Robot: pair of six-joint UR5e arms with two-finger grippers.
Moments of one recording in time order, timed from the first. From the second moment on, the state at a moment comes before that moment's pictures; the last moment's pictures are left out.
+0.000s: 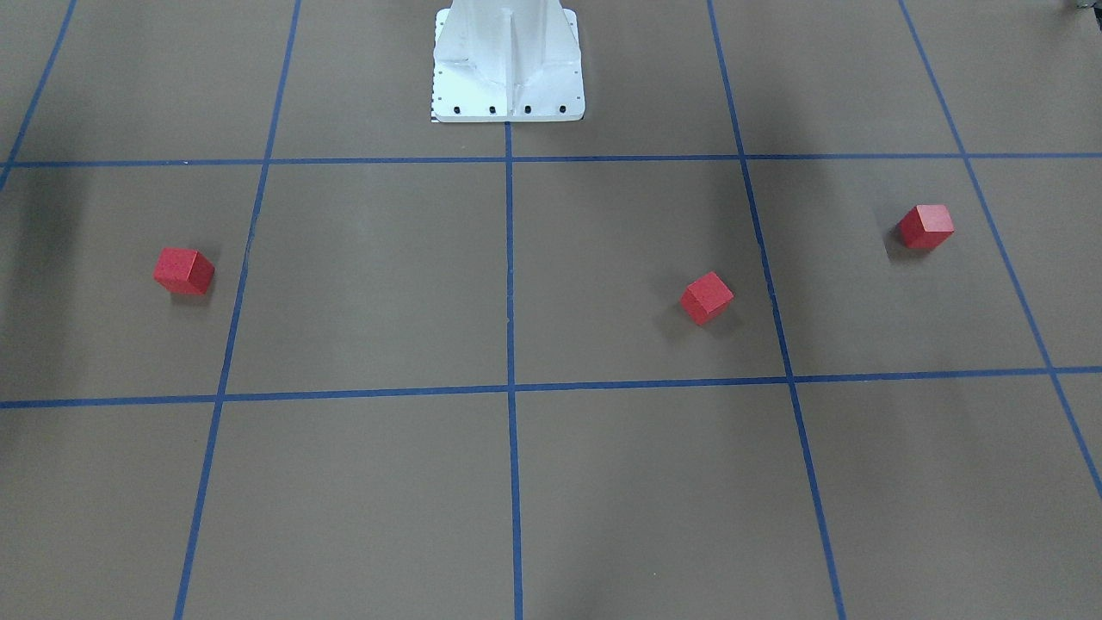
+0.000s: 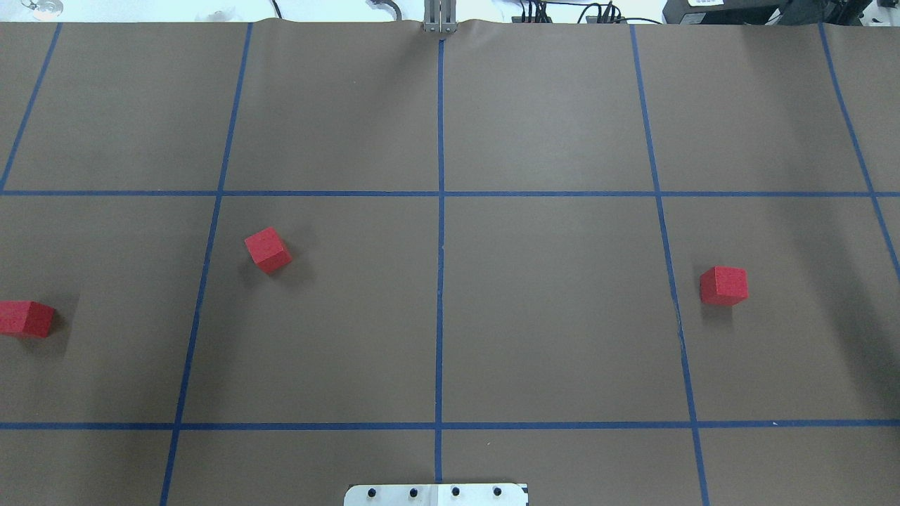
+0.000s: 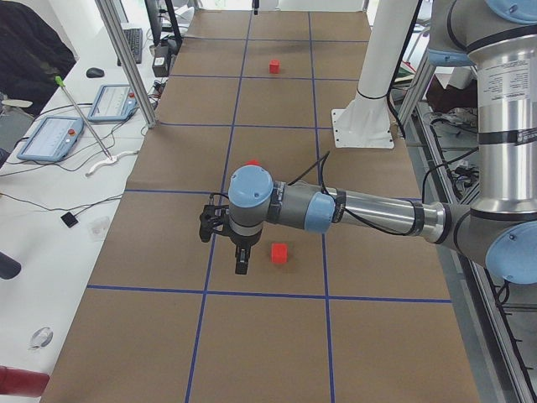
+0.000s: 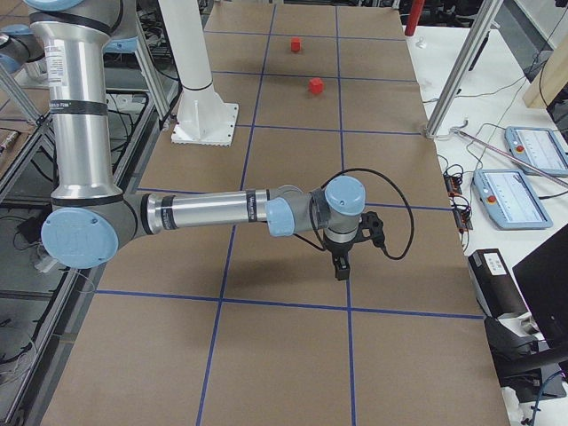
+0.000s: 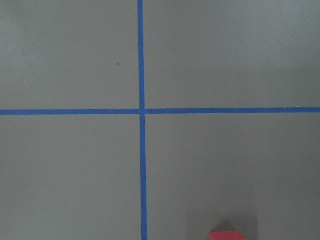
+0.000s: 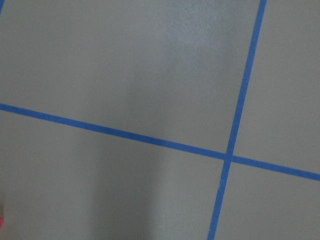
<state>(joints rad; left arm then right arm) -1.58 -1.40 -1.85 -1.63 -2.37 -0.14 1.47 -1.59 1.68 -1.45 2.36 0.03</state>
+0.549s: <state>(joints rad) -1.58 -1.37 -1.80 -1.64 -2.38 -0.13 1.47 -1.62 1.69 -1.40 2.36 0.03</state>
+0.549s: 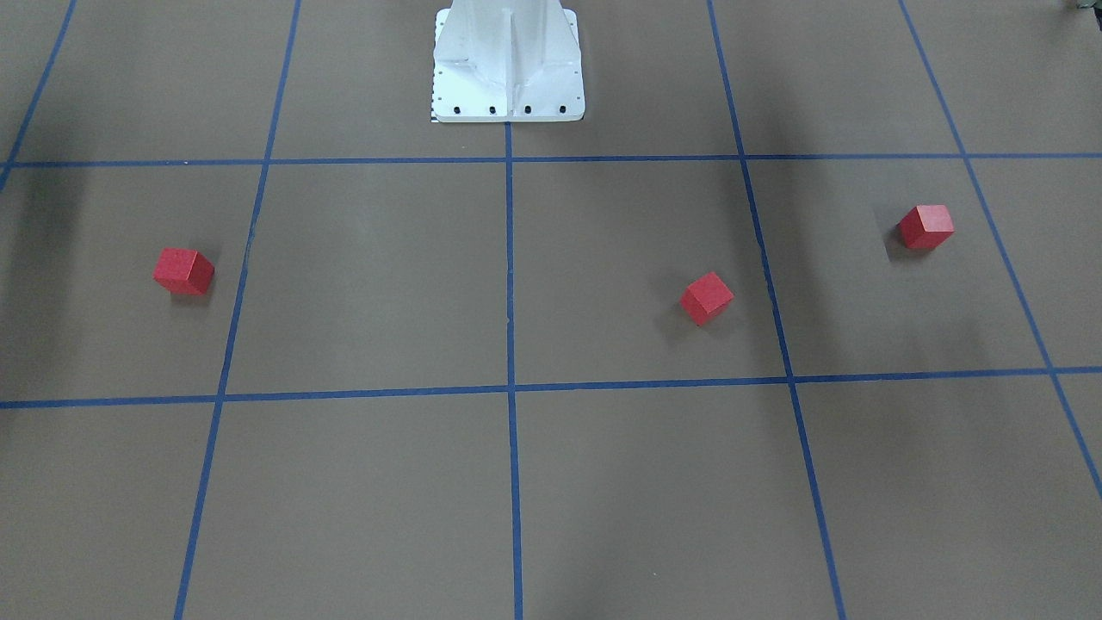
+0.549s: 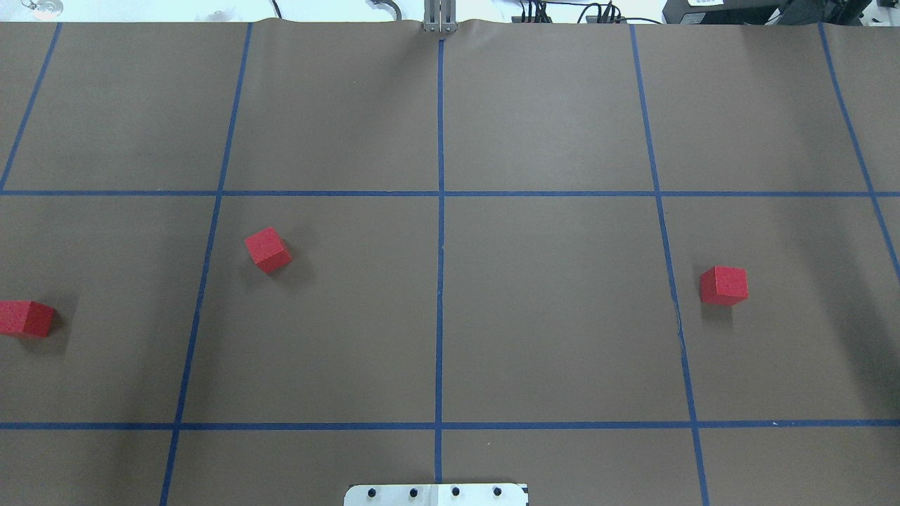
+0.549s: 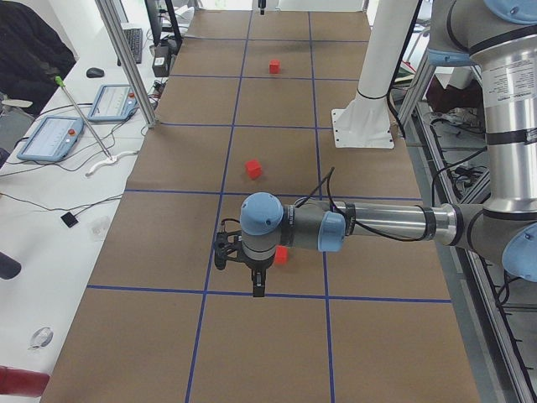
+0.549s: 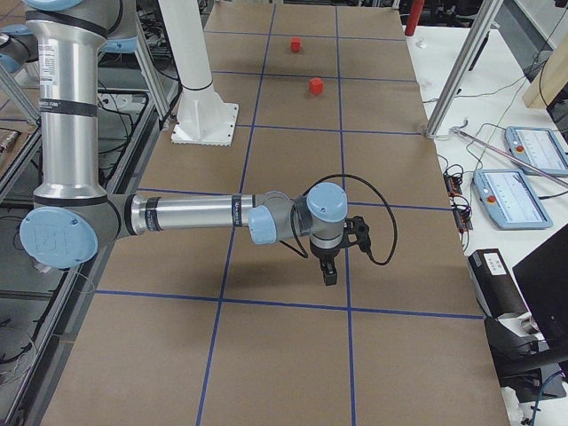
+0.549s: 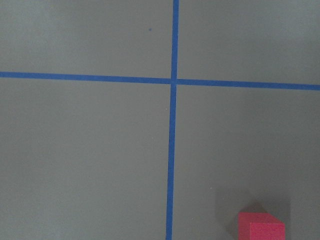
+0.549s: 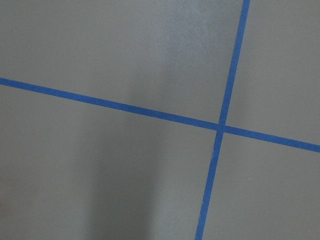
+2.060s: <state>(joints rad) -1.58 -1.35 -1.79 -1.66 -2.47 -0.14 1.10 -1.61 1.87 -1.36 2.36 0.63</state>
